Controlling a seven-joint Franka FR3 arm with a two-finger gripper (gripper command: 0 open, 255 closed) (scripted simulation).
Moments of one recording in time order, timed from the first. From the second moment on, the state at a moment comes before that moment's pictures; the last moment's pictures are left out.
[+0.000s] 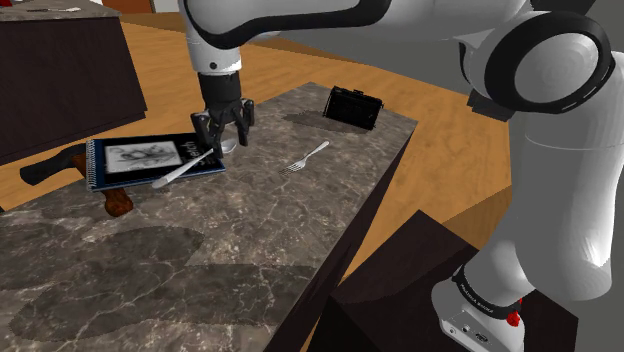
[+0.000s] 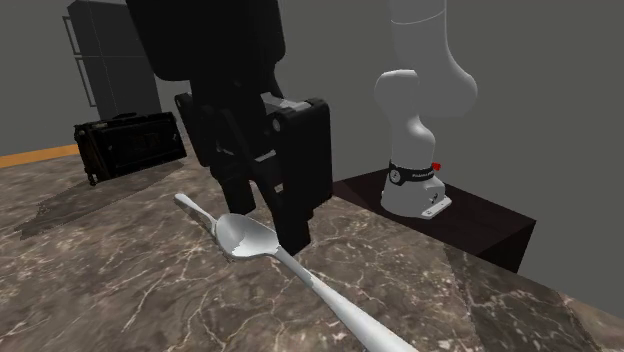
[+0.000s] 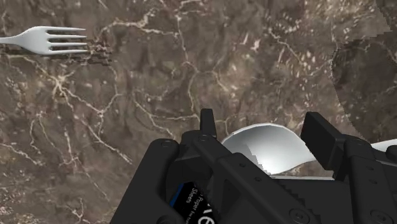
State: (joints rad) arm 0.31 0.45 0.25 -1.34 -0.02 1.65 0.32
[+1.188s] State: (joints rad) arm 0.26 0.38 0.24 -1.25 -0.01 1.48 0.28
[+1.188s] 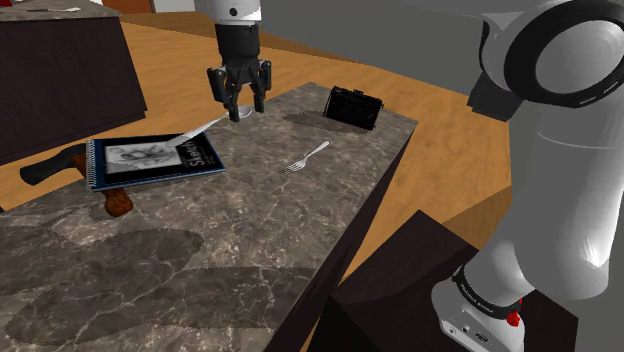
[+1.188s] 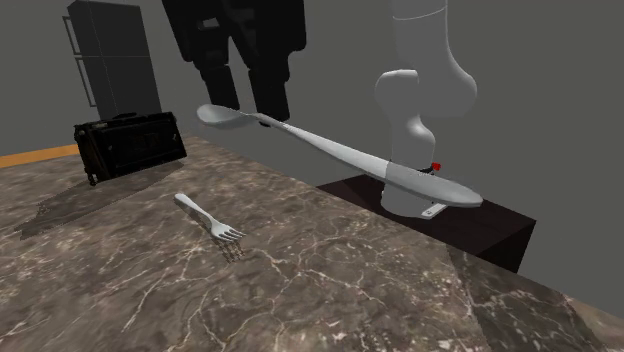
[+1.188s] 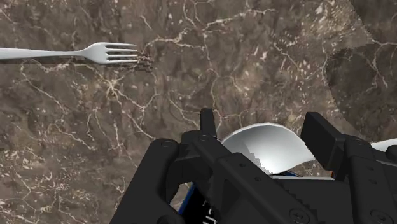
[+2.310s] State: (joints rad) arm 0.03 0.01 0.09 -1.74 0.02 1.59 -0.10
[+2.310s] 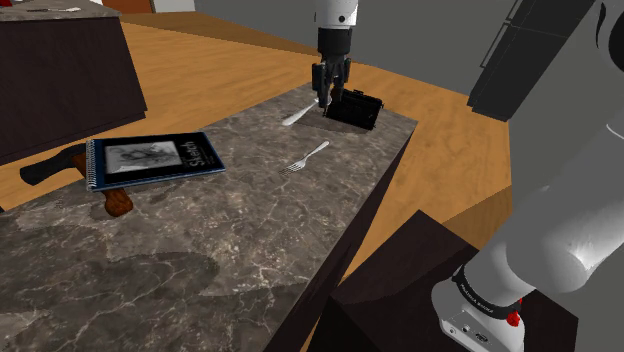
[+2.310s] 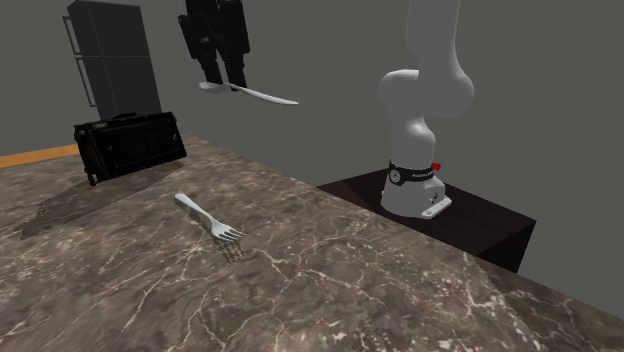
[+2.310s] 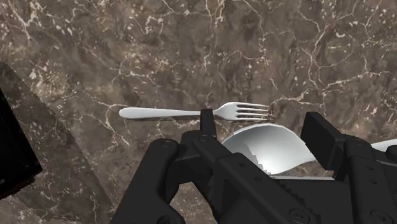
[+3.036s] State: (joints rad) arm -0.10 -0.08 -0.04 -1.84 -0.02 1.60 -0.35
